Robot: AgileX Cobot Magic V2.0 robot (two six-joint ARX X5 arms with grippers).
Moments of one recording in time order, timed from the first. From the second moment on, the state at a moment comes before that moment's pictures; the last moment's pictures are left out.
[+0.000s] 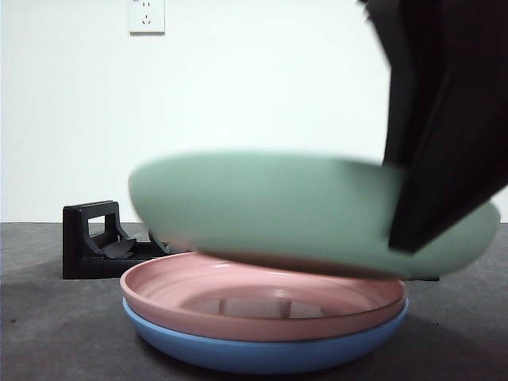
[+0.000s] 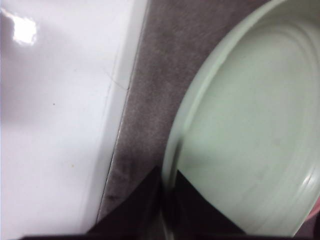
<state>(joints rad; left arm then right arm) -0.38 0.42 0.75 -0.95 -0.11 -0.28 1.33 1.15 0.79 -0.77 0.16 -0.52</state>
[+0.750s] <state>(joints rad) -0.38 0.42 0.75 -0.95 -0.11 -0.28 1.27 1.32 0.84 -0.69 0.16 -0.58</state>
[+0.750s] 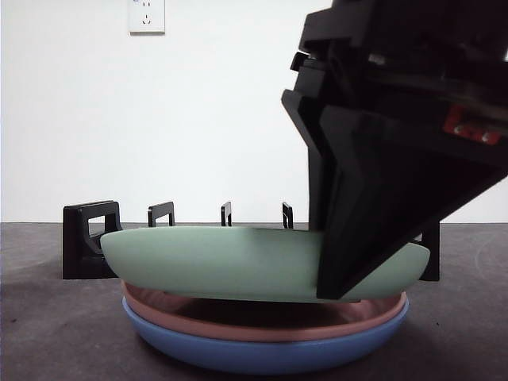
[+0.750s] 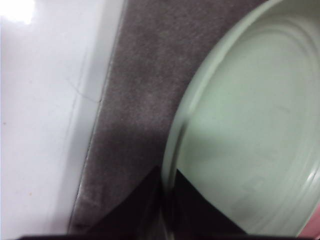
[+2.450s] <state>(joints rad) -0.38 0.56 0.75 -0.70 -0.21 -0.25 0.29 0.75 0.89 -0.74 -0.01 -0.12</state>
